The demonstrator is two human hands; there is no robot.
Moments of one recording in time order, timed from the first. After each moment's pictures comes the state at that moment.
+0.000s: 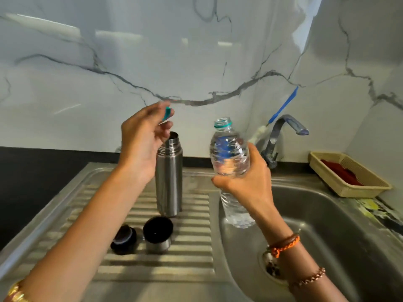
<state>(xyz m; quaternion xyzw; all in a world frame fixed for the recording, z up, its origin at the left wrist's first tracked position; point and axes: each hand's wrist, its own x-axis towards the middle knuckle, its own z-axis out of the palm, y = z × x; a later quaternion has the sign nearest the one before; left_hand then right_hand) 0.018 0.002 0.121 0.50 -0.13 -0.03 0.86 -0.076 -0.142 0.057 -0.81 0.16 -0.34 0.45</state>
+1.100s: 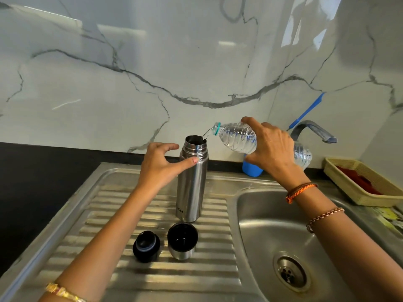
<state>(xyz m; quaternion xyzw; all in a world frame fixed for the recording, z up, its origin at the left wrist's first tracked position) 0.108 0.048 0.054 0.83 -0.20 0.06 0.51 0.016 -0.152 0.109 -0.95 0.18 -0.24 -0.07</state>
